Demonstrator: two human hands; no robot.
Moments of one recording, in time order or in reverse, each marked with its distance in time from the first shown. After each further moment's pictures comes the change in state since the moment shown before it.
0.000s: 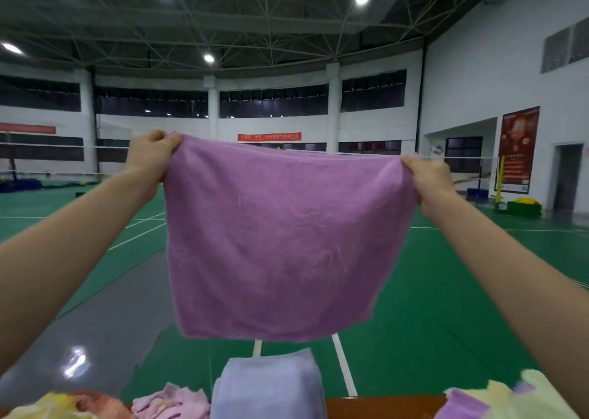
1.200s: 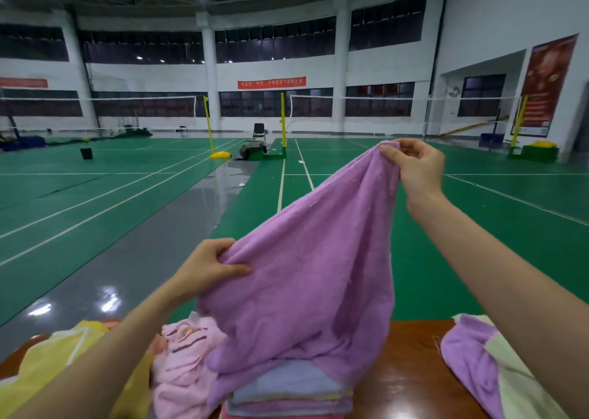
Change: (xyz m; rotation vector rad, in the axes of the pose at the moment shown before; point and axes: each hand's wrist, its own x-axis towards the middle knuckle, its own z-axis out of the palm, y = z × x) left_hand -0.144 -0.187 -0.013 0.315 -0.724 0.017; right_hand -0.069 0.077 0.039 0.171 -0.028 -0.082
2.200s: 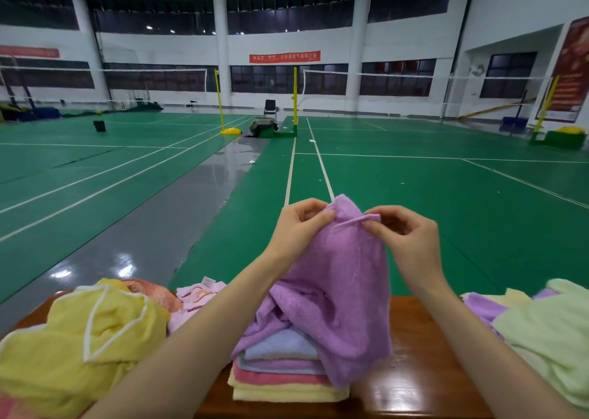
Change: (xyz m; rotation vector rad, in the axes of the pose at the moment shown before) left_hand 0.000 0.081 0.089 -0.494 0.092 0.044; right_hand -0.114 0.065 -0.024 -0.121 -0.308 -0.116
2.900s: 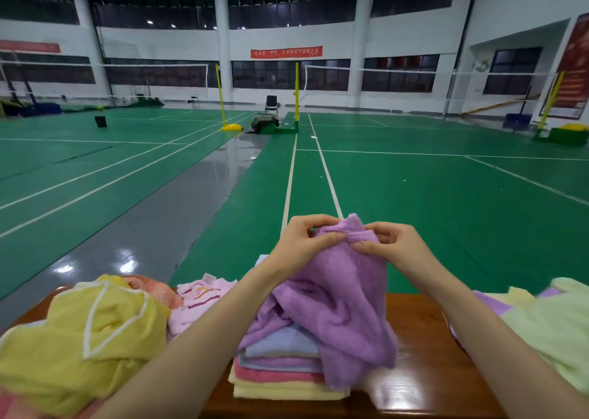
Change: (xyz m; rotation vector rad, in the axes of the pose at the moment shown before) left_hand -0.004 -0.024 -0.001 0.080 -0.162 0.039; right_hand 0.007 0.021 -0.005 0.057 -0.393 0.336
